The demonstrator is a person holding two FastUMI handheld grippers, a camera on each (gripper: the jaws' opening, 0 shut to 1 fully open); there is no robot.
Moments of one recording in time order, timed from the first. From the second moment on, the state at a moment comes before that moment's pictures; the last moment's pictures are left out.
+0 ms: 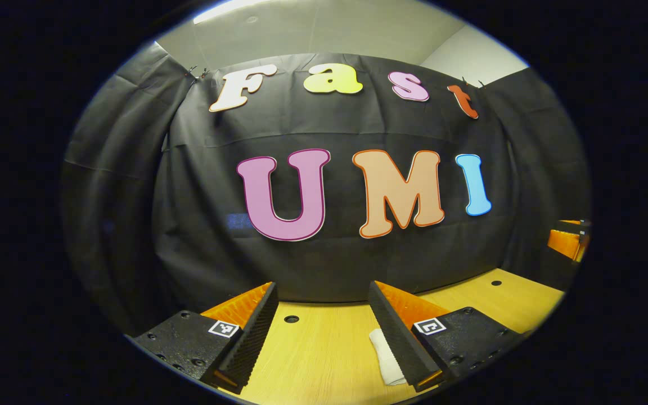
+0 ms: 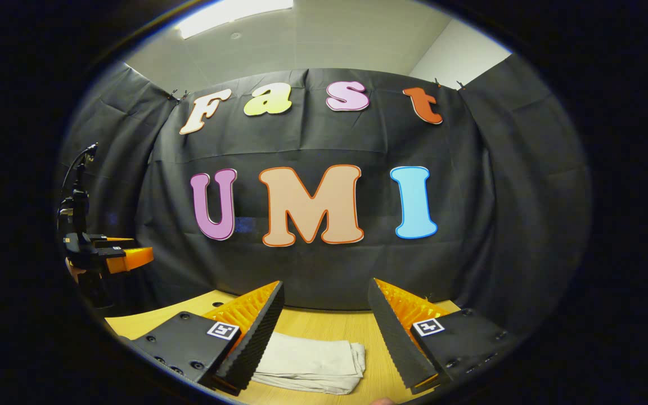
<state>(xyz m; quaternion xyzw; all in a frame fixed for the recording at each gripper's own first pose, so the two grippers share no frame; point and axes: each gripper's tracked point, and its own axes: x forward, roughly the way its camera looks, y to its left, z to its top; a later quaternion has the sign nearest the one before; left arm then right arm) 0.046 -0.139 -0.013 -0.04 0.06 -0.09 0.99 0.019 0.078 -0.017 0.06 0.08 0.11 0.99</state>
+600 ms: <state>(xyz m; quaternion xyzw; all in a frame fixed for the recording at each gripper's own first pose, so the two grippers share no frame) 0.043 -0.124 -0.016 -0.04 0.06 -0.08 0.99 0.020 0.070 -0.004 0.07 0.06 0.08 0.99</state>
